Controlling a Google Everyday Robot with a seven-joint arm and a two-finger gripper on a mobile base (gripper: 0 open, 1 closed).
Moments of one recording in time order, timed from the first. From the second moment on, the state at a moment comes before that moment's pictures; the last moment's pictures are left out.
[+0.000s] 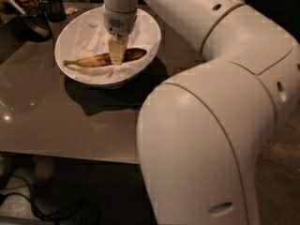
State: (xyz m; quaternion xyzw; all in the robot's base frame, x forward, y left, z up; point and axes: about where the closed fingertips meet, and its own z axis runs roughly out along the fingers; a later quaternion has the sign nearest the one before) arm 0.665 0.074 0.890 -0.65 0.76 0.03 0.09
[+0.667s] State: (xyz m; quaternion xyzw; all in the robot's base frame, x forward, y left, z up) arm 0.641 0.062 0.935 -0.63 0.76 0.02 0.14
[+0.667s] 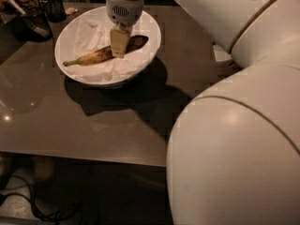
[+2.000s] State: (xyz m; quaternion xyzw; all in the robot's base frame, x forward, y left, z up) arm 0.601 0.059 0.996 -0.68 0.71 0.03 0.20
